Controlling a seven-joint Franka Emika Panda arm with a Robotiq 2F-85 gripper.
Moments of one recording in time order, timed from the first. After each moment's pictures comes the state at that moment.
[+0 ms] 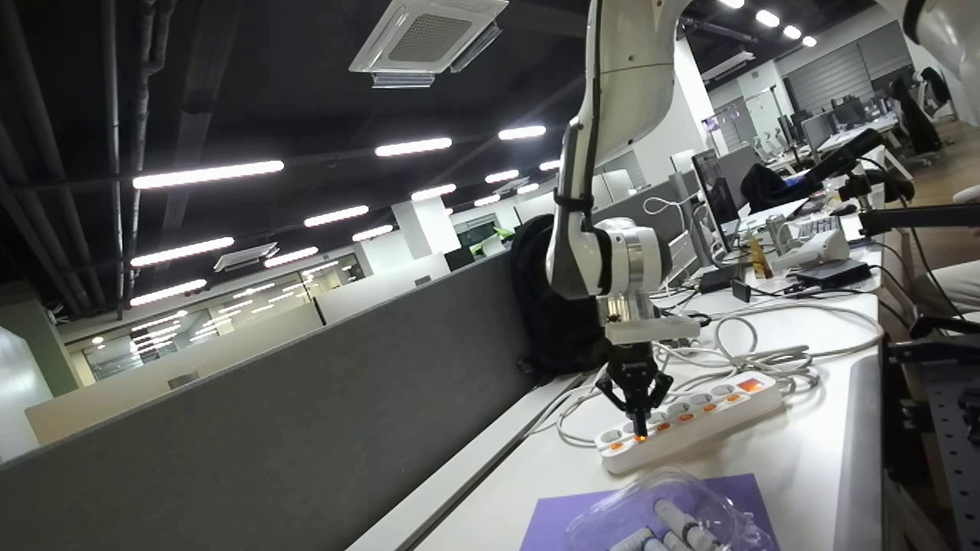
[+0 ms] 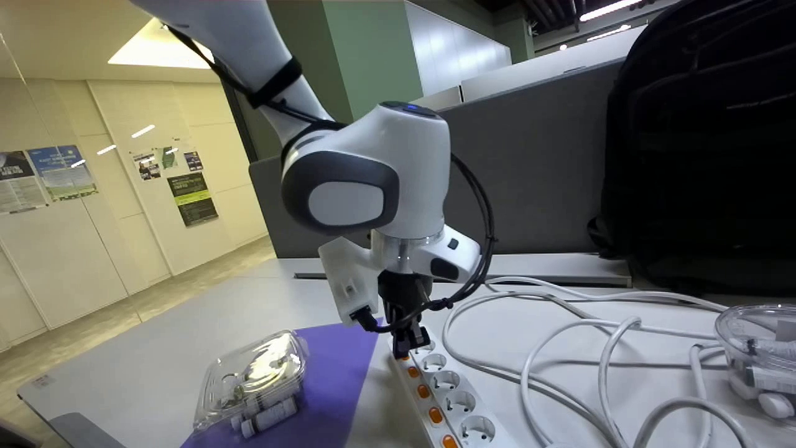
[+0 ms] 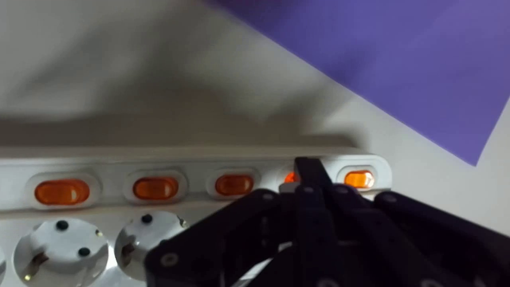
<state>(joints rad) -0.38 0.46 0.16 -2.30 0.68 2.67 -0.14</state>
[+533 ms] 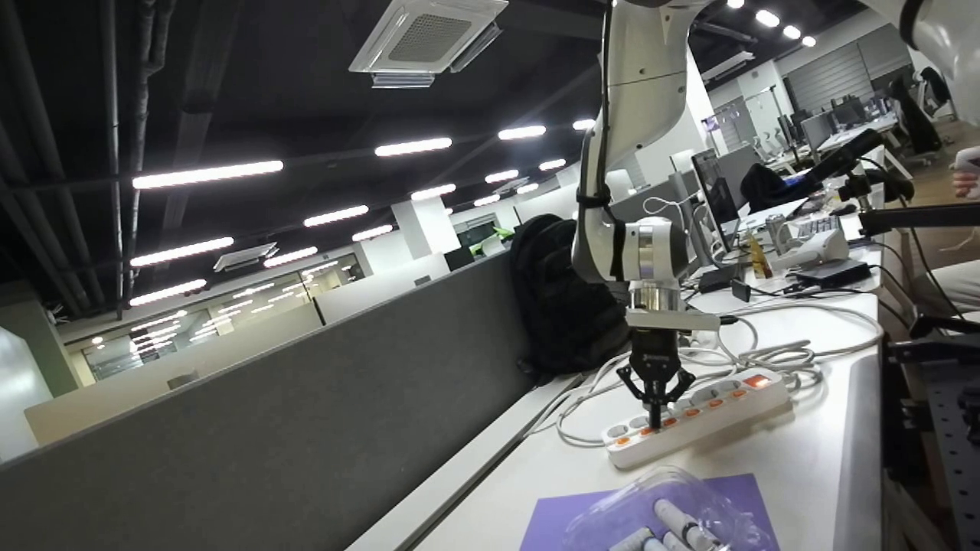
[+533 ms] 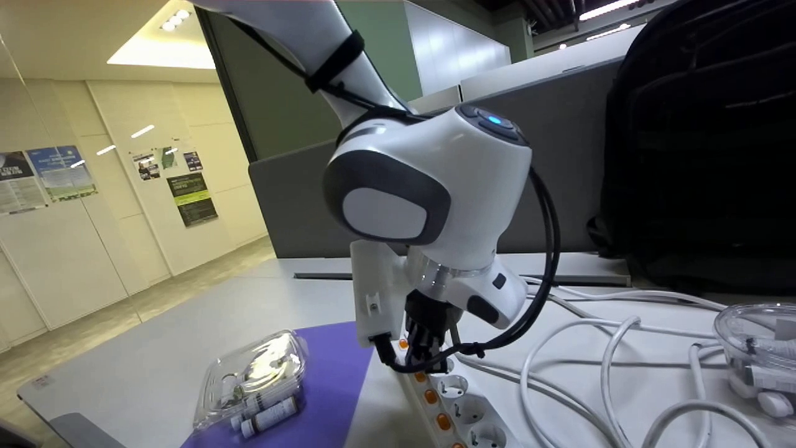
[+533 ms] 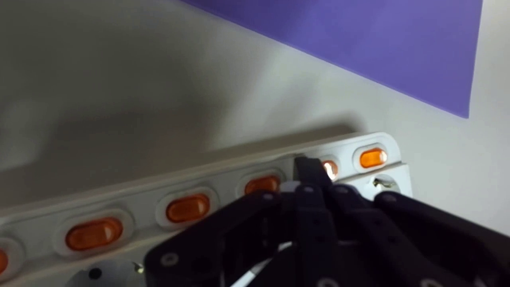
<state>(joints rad) -0.40 0.50 0.04 -2.24 0.91 2.46 -0.26</state>
